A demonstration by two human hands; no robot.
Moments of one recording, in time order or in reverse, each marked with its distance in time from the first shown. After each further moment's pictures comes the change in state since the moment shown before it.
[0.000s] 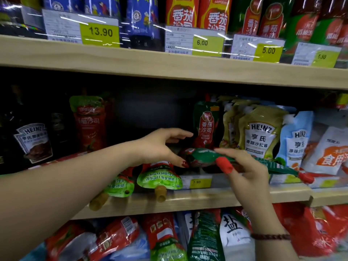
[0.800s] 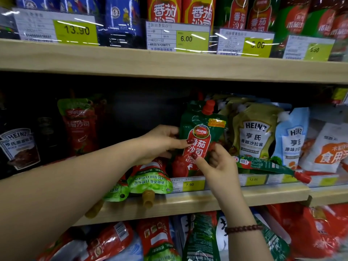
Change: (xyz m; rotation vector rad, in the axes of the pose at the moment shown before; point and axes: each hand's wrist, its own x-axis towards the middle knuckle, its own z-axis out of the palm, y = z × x) left_hand 0.032 0.005 0.018 -0.288 0.080 -0.123; right_hand 0.009 0.013 0.037 0.278 -0.031 0.425
